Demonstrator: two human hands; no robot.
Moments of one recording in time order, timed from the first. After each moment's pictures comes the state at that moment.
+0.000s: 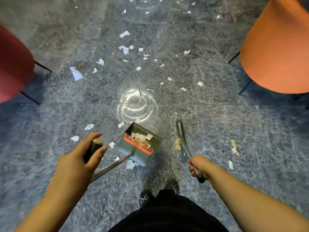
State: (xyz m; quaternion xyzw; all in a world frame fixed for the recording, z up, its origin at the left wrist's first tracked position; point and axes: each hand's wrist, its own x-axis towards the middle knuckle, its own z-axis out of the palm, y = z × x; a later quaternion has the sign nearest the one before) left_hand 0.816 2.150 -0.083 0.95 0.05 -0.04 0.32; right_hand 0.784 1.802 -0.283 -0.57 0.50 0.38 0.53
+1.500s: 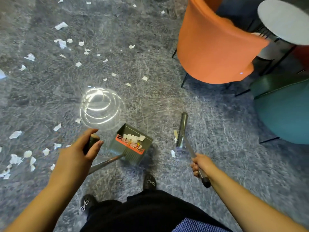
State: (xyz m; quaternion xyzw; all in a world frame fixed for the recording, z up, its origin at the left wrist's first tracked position) left_hand 0.759 1.829 -0.137 0.94 0.01 -0.10 0.33; right_hand 0.633 1.458 -0.247 -0.51 0.59 0.21 0.59
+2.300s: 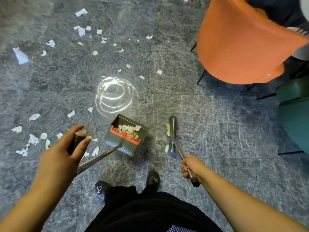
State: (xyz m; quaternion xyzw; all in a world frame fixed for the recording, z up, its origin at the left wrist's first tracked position) left_hand 0.755 1.836 -0.118 0.94 0.06 -0.06 0.32; right_hand 0.671 1.479 -0.278 -0.50 0.54 0.33 0.59
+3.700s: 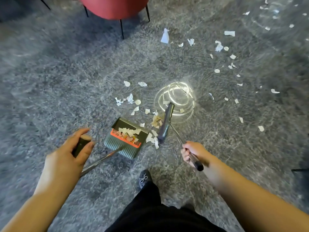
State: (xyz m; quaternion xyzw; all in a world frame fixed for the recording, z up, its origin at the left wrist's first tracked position) left_hand 0.593 2.228 -0.120 0.83 0.44 0.07 0.35; right_hand 0.832 1.967 -0.246 -0.58 0.33 0.56 0.49
